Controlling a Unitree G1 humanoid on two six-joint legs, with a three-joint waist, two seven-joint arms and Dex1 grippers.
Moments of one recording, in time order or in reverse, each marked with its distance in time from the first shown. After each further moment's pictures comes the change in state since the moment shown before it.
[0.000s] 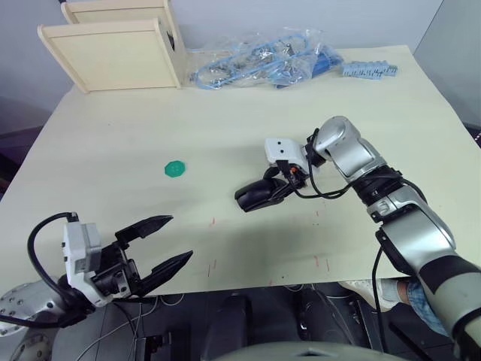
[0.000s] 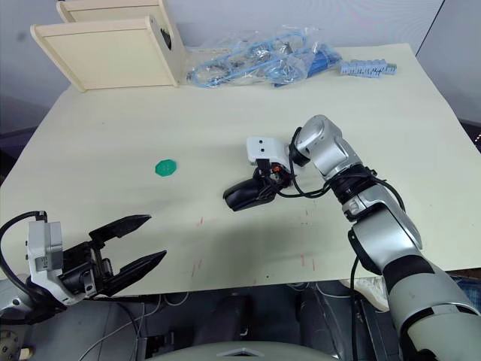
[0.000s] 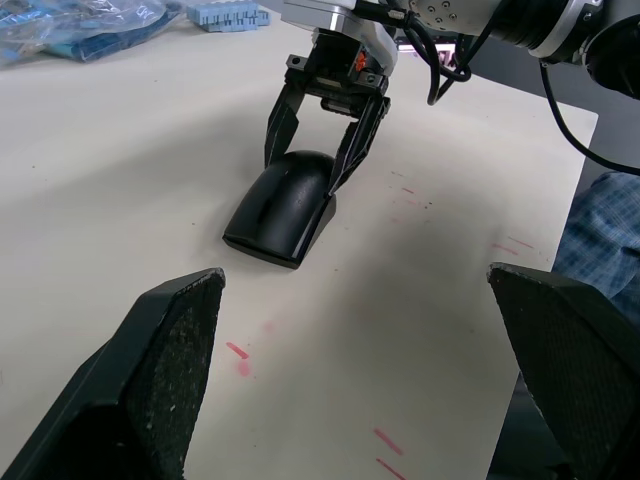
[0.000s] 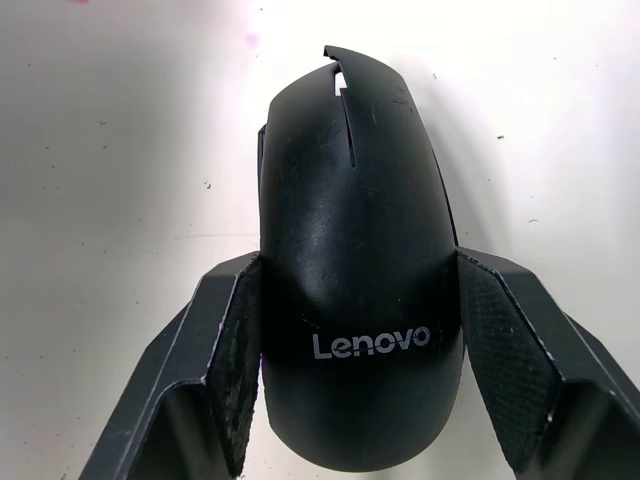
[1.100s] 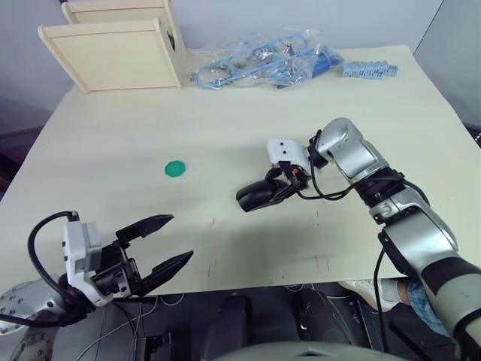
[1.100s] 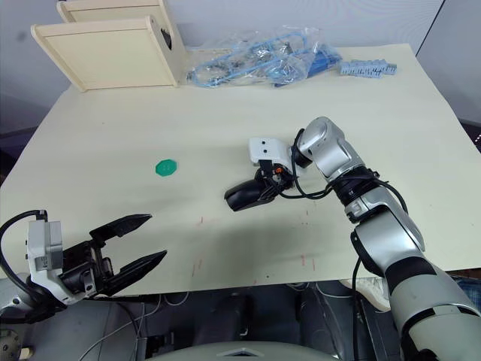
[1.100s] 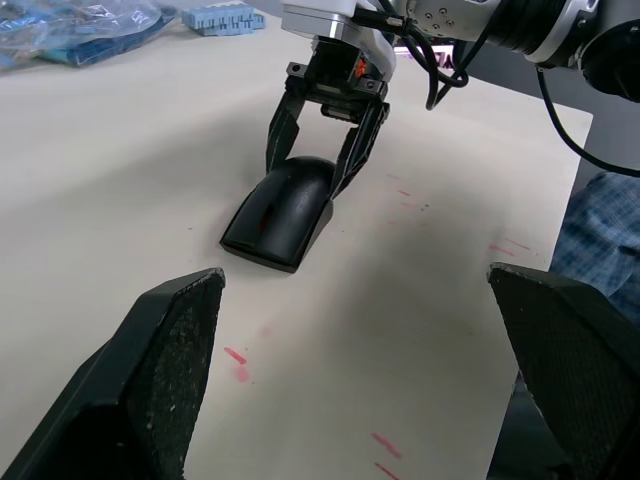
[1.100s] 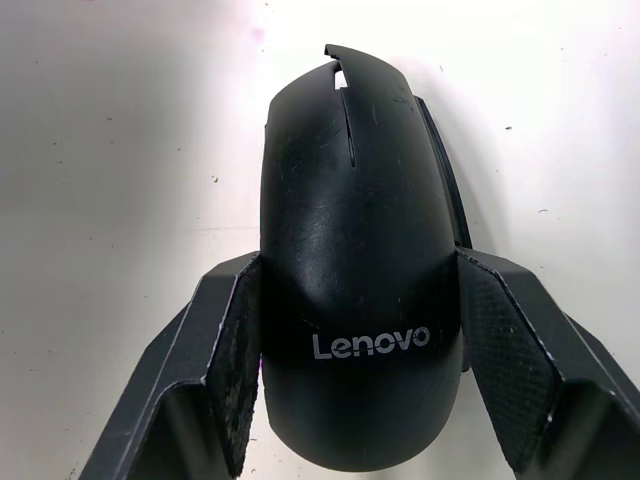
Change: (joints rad) left arm -0.010 0.000 -0.001 0.000 0.002 0.000 -0.010; right arm 0.018 -0.011 0.002 -0.017 0.011 0.005 0.004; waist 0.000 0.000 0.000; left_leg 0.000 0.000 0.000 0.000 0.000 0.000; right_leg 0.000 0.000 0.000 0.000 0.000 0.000
